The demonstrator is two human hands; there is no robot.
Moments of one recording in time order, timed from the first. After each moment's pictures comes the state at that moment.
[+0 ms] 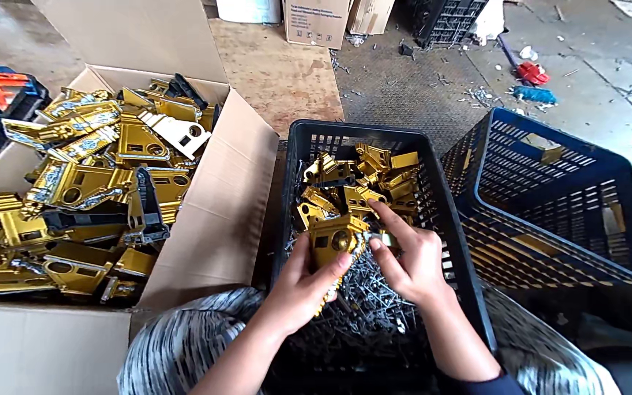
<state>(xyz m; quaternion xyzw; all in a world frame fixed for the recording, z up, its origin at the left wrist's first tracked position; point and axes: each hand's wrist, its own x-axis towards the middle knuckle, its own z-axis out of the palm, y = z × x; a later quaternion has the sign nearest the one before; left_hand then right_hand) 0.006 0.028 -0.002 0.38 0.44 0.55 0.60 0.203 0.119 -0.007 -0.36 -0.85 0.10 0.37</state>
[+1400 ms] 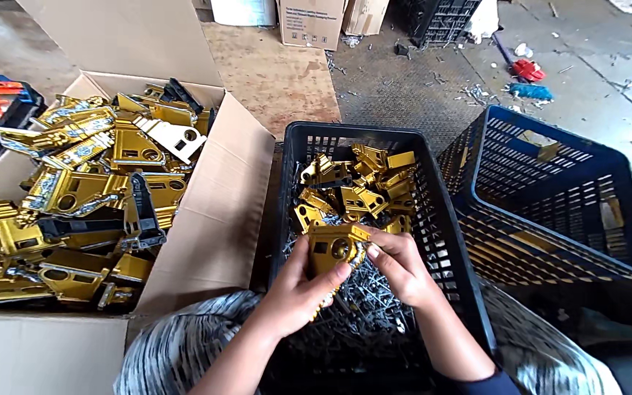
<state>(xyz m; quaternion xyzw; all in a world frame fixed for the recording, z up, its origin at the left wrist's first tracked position) 0.002 0.027 -0.004 0.43 0.43 0.52 0.60 0.207 0.123 -0.025 -0.25 -0.81 0.39 0.37</state>
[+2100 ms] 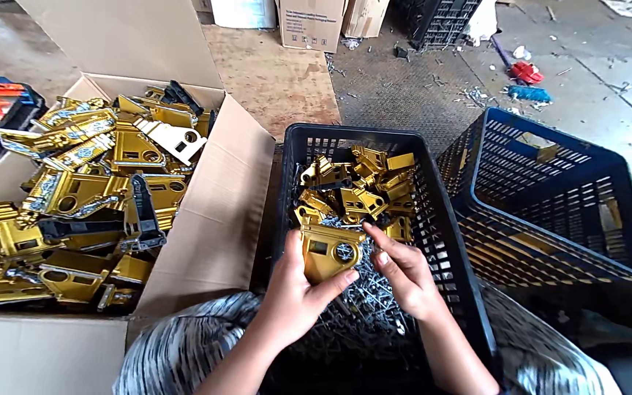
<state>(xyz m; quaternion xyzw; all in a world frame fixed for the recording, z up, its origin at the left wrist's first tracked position) 0.005 0.030 -0.015 0.56 0.53 0.53 0.36 0.218 0.110 -0.035 -0.25 -0.78 0.40 0.41</state>
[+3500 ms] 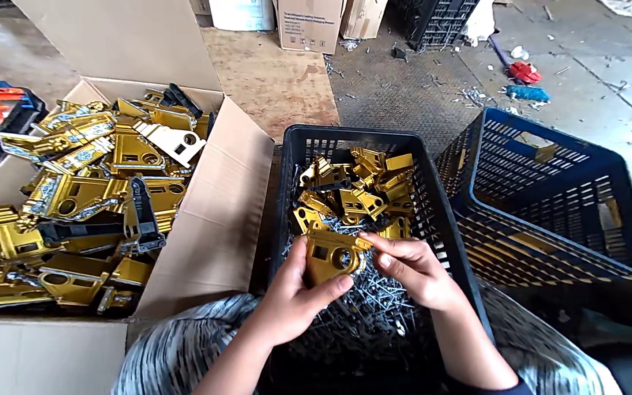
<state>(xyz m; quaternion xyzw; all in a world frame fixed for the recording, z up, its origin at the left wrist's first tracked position) -0.002 0.026 -0.006 0.50 0.43 0.52 0.54 0.229 0.124 -0.012 -0.18 -0.76 0.52 0.35</state>
